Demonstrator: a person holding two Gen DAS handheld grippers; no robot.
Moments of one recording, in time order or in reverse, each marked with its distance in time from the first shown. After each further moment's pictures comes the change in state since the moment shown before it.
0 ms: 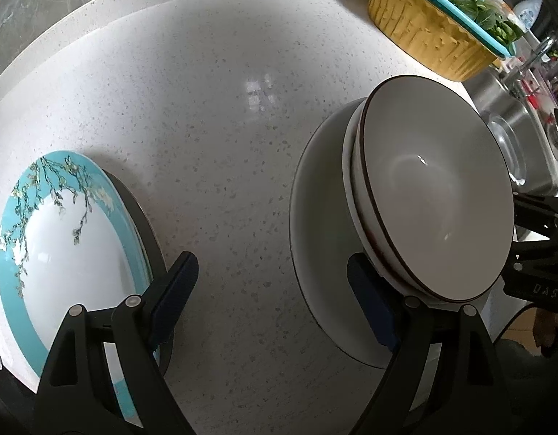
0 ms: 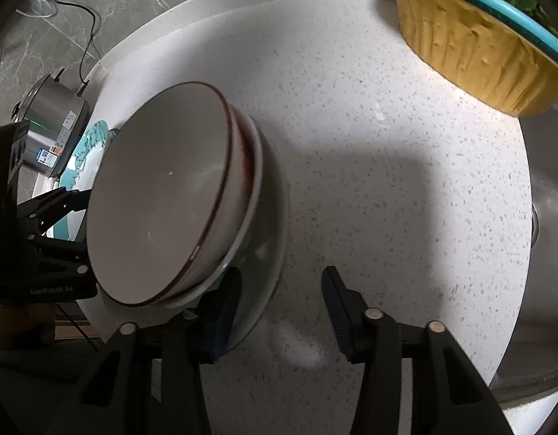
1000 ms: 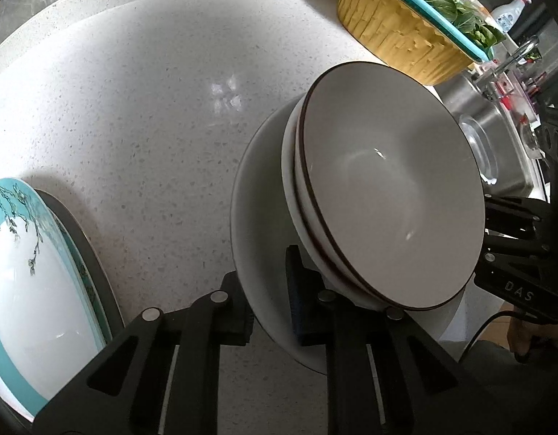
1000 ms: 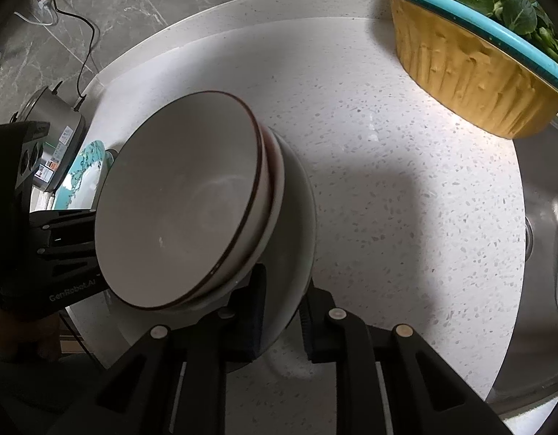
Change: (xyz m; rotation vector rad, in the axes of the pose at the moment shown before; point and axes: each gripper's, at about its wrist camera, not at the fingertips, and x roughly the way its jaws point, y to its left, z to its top) left arm 0.020 -0.011 0.021 0.027 0.002 -0.152; right arm -0.002 -0.003 0.013 0.008 -0.069 -0.034
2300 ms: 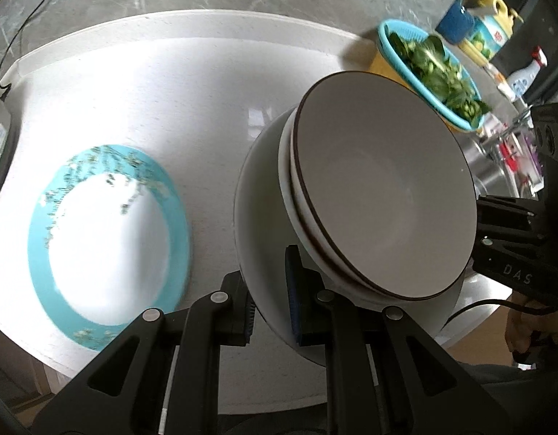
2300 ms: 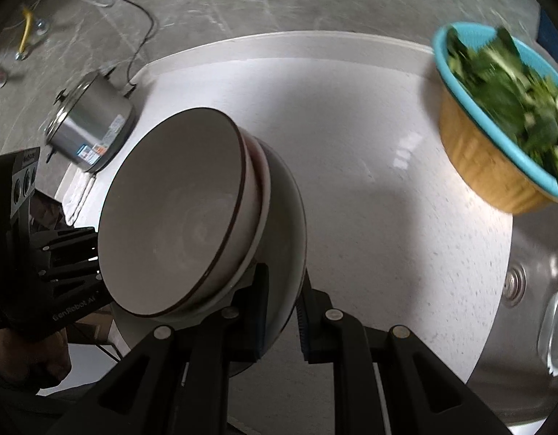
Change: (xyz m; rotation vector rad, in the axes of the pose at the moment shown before) left arm -0.140 0.020 -0.054 -0.192 -0.154 0.061; right arm -0.066 0.054 0.029 -0.181 -0.020 0.071
